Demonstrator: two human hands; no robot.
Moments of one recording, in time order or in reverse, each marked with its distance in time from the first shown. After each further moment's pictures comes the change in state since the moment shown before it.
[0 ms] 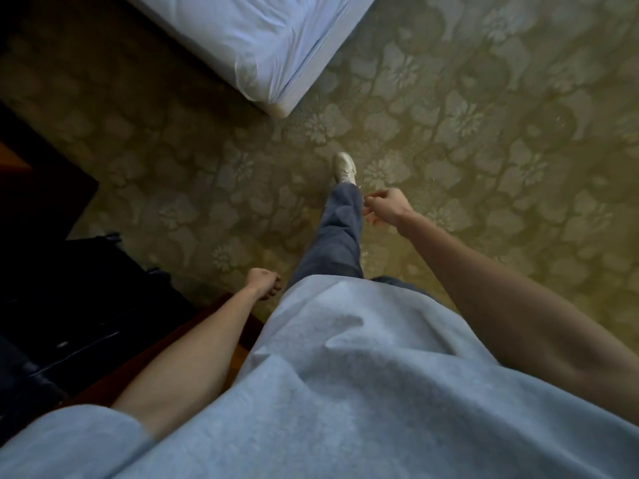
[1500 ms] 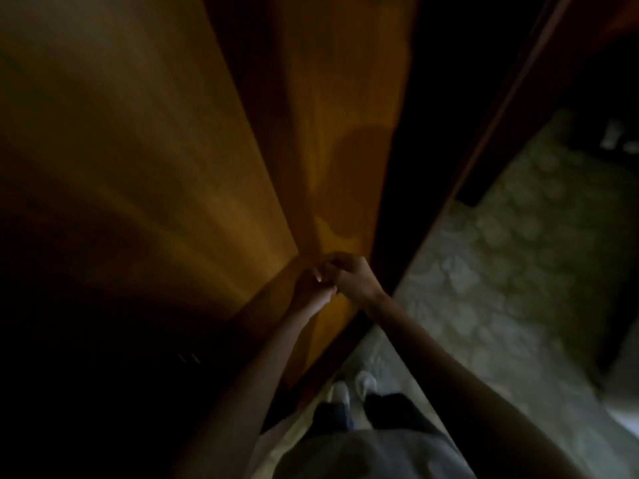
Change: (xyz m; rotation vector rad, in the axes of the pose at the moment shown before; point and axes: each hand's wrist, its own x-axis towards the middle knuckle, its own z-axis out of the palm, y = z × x) left_hand -0.214 -0.540 -0.119 -1.480 0.791 -0.114; right_hand -0.495 0.085 0.599 -1.136 -1.237 -0.820
